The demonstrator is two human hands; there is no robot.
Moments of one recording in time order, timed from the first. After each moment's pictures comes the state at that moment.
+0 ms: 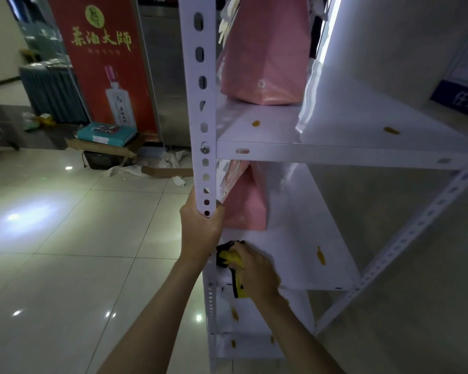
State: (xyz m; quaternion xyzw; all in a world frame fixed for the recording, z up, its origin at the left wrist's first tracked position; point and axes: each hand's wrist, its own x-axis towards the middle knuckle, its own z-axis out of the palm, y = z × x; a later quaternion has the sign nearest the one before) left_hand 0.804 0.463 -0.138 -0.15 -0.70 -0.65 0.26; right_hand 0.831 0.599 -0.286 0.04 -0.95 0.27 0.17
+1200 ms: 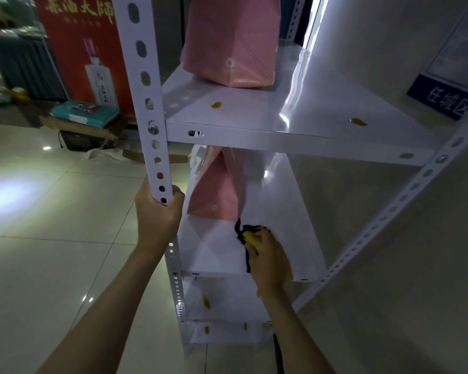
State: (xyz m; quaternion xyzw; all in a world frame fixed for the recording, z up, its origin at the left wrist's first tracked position) left_hand 0.792 0.462 -0.155 -0.11 -0.73 -0.60 0.30; right_hand 0.848 0.693 -0.295 -0.12 -0.91 0.30 0.25
